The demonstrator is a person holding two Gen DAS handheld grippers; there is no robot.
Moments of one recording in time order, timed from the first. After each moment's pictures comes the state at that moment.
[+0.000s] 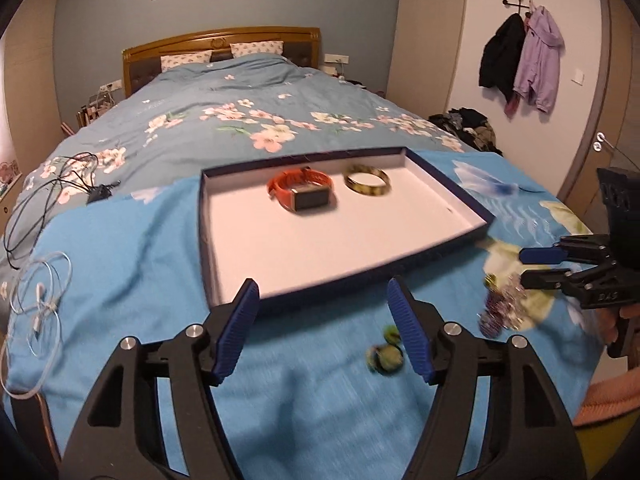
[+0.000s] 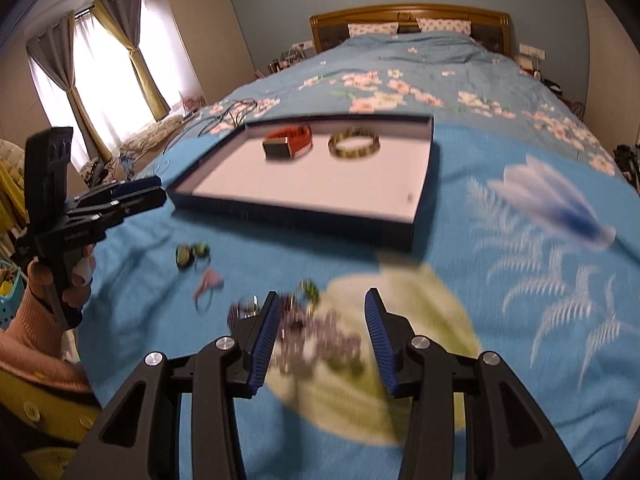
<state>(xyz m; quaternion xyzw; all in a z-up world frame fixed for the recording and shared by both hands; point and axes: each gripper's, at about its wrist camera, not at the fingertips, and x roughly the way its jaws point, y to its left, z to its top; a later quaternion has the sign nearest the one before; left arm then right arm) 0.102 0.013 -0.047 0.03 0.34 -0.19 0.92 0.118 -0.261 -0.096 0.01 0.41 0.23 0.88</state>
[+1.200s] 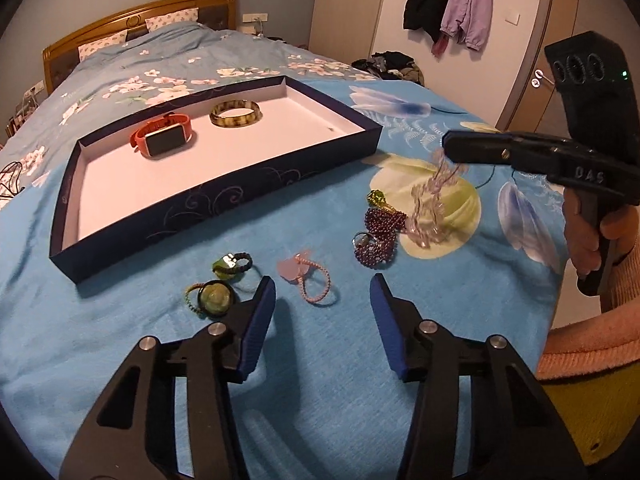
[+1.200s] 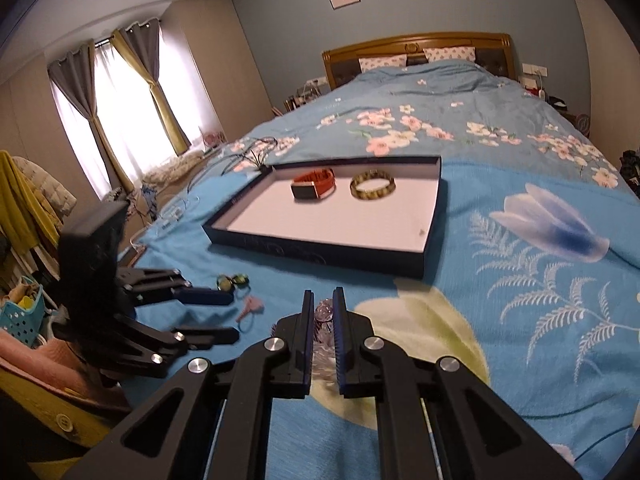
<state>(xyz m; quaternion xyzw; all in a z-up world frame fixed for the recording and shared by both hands) 0.075 -0.071 -0.084 0.07 0.41 -0.32 0.85 0.093 -0.274 -0.062 0.05 0.33 0.26 0.90</state>
